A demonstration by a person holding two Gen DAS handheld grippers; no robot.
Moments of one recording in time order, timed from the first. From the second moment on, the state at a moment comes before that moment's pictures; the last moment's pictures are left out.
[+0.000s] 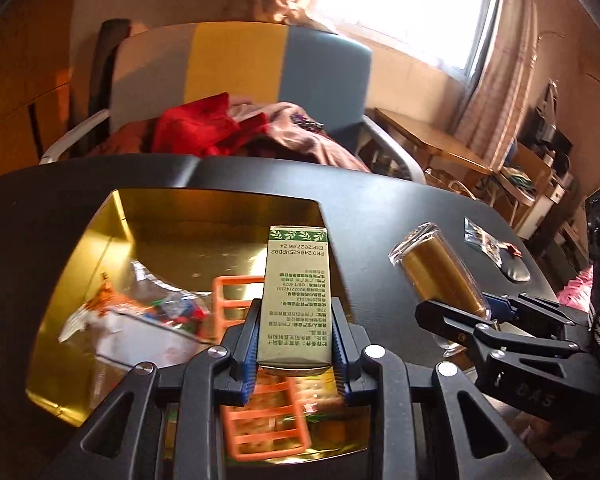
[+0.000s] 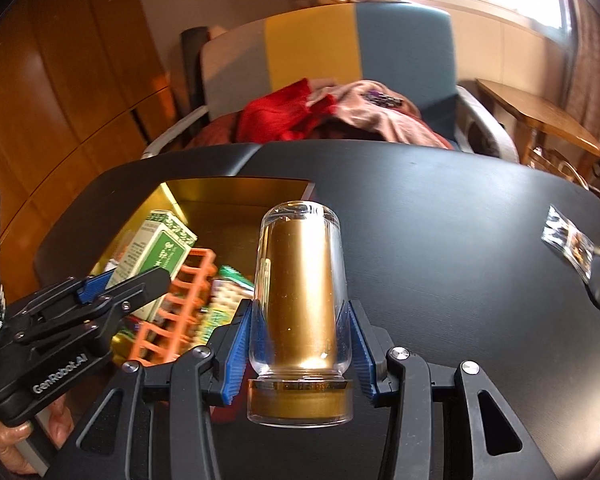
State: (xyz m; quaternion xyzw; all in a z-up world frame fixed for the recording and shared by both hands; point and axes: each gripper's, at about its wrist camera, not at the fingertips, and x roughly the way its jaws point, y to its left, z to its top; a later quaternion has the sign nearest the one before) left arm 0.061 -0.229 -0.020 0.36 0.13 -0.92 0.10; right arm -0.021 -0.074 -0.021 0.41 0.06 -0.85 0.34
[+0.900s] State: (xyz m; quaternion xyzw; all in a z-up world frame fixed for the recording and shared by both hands) left arm 0.092 -0.292 -0.043 0.38 0.15 -0.89 0.19; right arm -0.001 -0.161 -0.048 0.42 0.09 -0.81 0.39
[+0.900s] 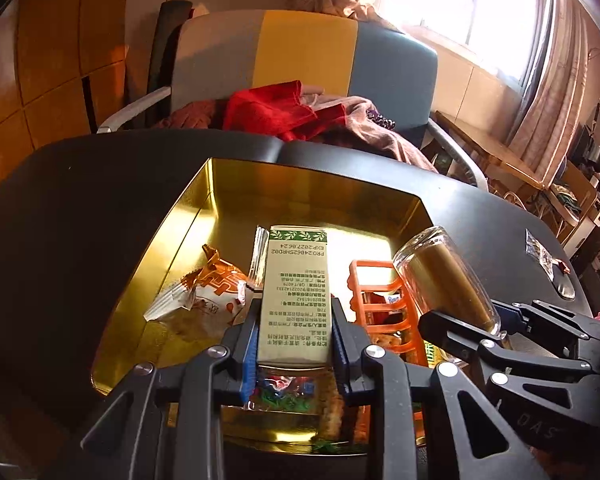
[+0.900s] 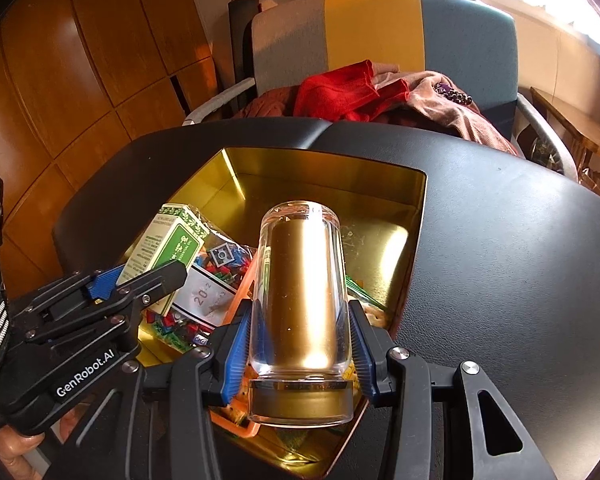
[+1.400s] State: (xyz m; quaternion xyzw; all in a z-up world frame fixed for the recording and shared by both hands) left arm 0.092 -0.294 -0.043 0.38 0.15 -0.89 0.19; right arm -0.010 -0.166 -0.062 0.45 0.09 -0.80 0.39
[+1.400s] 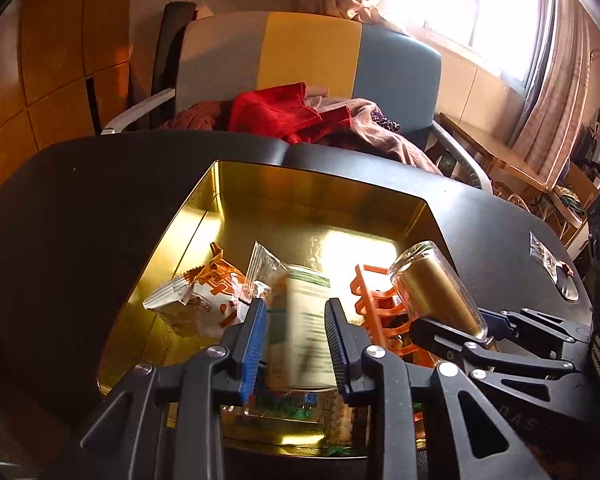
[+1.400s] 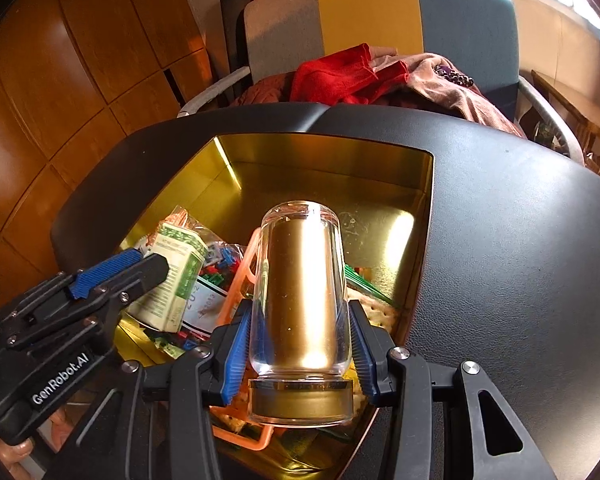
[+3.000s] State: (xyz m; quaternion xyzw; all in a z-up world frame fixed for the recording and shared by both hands) left arm 0.070 -0.236 0.000 0.36 0.09 -0.91 0.19; right arm -0.033 -0.047 -0.036 0.42 -0.02 -0.85 0.31
